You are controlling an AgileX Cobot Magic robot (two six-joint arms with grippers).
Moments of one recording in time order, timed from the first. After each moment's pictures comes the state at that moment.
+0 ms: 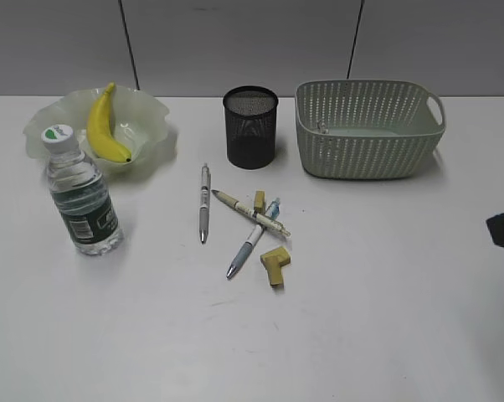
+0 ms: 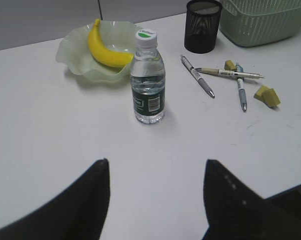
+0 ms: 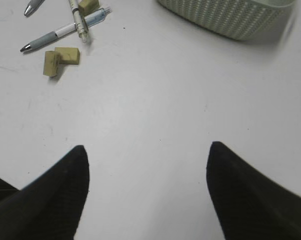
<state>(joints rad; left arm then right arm) -0.37 -0.01 -0.54 0.01 1.06 -0.02 0.27 0.86 -0.60 0.24 0.62 -0.40</state>
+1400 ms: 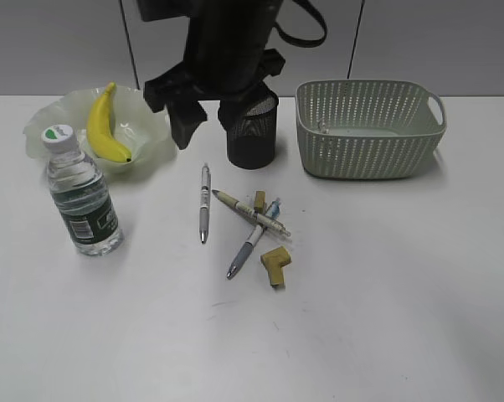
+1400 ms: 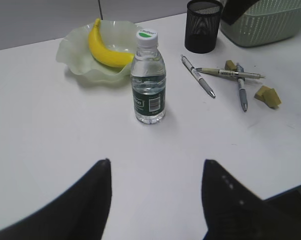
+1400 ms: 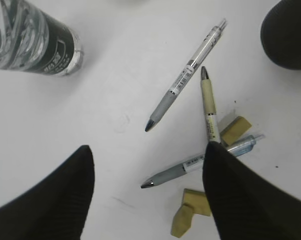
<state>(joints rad) -0.37 -0.01 -0.54 0.01 1.06 -0.02 0.74 2.15 -2.00 0.10 1.10 0.02</state>
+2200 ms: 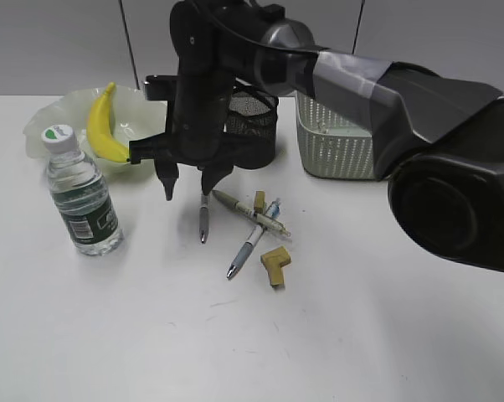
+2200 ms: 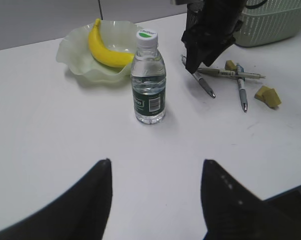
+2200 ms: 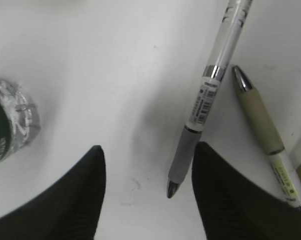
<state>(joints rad) -0.37 -0.01 -0.54 0.01 1.06 -0.02 0.75 2.58 -2.39 0.14 1.21 0.38</state>
